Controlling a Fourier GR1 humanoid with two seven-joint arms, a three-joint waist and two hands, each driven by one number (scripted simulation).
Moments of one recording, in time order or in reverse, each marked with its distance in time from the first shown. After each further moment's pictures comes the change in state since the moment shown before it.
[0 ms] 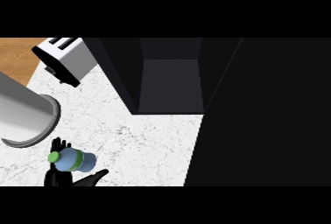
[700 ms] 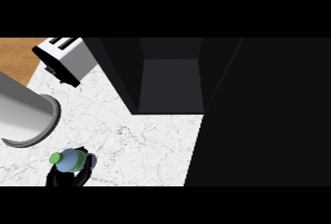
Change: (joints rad) left arm -0.078 0.022 0.054 0.202 0.086 -0.162 -0.165; right arm 0.003 -0.027 -0.006 0.001 -0.004 -0.016 -0.011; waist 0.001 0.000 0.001
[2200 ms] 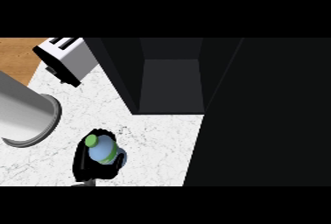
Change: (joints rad) left arm -0.065 -0.030 -0.269 -0.245 0.041 -0.047 0.214; right arm -0.032 -0.020 0.029 0.009 0.012 -0.052 0.018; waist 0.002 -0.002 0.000
